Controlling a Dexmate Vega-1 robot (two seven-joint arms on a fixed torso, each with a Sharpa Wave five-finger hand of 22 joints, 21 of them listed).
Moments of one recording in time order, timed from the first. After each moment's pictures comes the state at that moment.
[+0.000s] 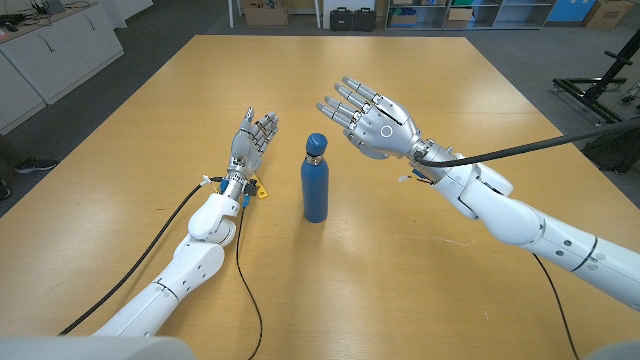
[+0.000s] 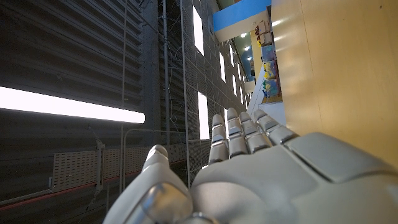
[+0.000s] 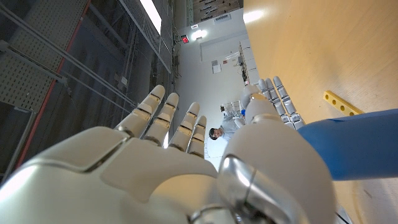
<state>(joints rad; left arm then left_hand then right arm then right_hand) 1.14 0.51 0.35 -1.63 -0.68 -0.48 -0.01 0.03 0.00 0.23 -0.09 0.19 0.25 0.02 0.27 0.19 0.26 0.03 0.21 0.20 0.18 -0.03 0.20 0.19 0.12 -0.04 0.20 0.17 -1.06 -1.04 -0.49 -2.21 -1.63 -0.33 -0.42 0.67 -0.01 0.41 -0.11 0.38 0.17 -0.12 0.30 0.22 0.33 -0.18 0.22 0.30 0.30 -0.04 0.21 0.32 0.33 -0.04 0.23 0.19</state>
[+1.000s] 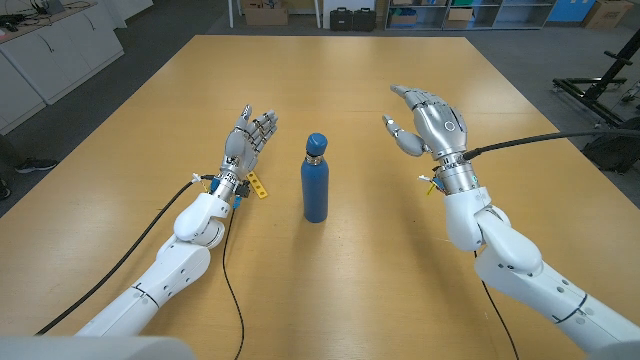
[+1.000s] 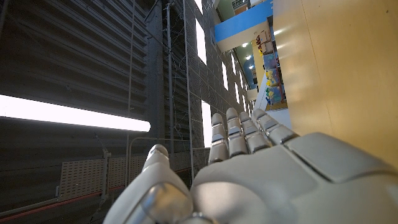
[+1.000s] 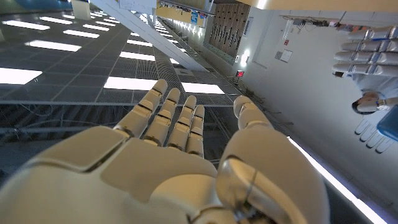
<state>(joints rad) 1.19 0.58 0.31 -1.72 -0.69 -0.47 -0.04 0.04 0.01 0.23 -0.09 0.19 0.26 0.02 0.27 0.19 0.26 0.04 0.21 0.20 0.18 -0.04 0.20 0.19 0.13 -0.04 0.20 0.17 -1.33 -0.74 -0.24 -2.16 -0.64 -0.22 -0.57 0.54 0.09 0.40 -0.03 0.33 0.31 0.02 0.33 0.20 0.40 -0.05 0.23 0.26 0.35 -0.04 0.22 0.28 0.40 -0.04 0.25 0.19</state>
